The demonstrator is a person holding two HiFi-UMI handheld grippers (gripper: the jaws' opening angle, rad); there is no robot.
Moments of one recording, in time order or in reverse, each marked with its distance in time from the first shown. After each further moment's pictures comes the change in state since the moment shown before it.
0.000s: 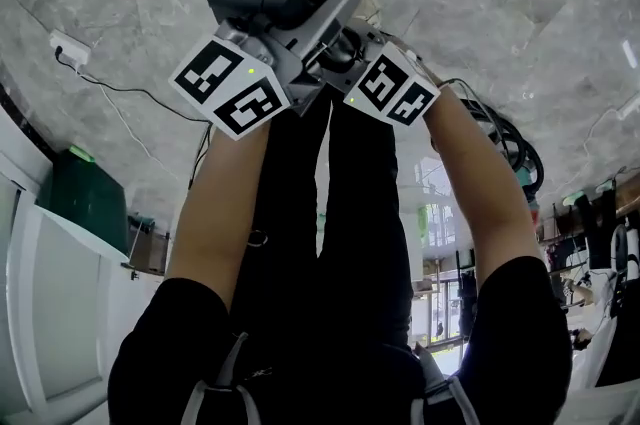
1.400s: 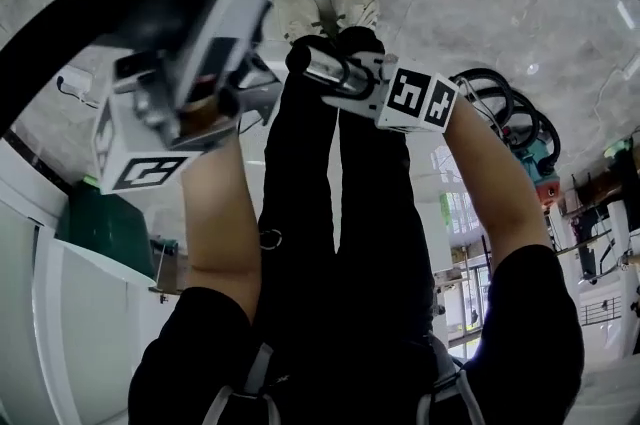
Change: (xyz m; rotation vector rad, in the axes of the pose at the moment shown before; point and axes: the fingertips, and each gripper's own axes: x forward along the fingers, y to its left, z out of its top) left arm -0.074 -0.045 0.124 0.066 -0.304 -0.223; right arm -0.006 0.080 -0.034 0.114 -0.016 0.188
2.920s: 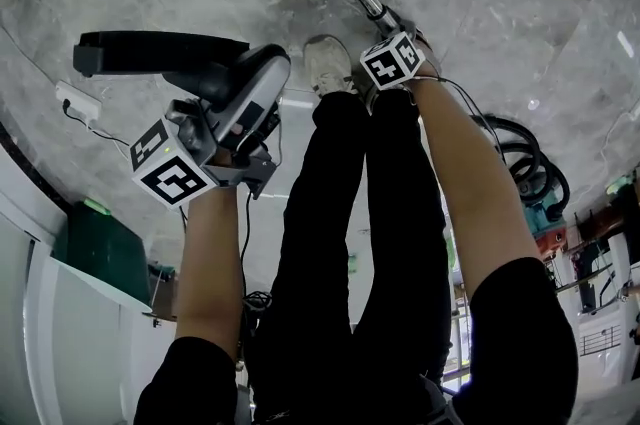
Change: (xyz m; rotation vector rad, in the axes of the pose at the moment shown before) left arm -0.102 0.123 -0.102 -0.381 0.278 0.179; right arm 0.015 -0.325 -0.129 0.231 0.468 -1.009
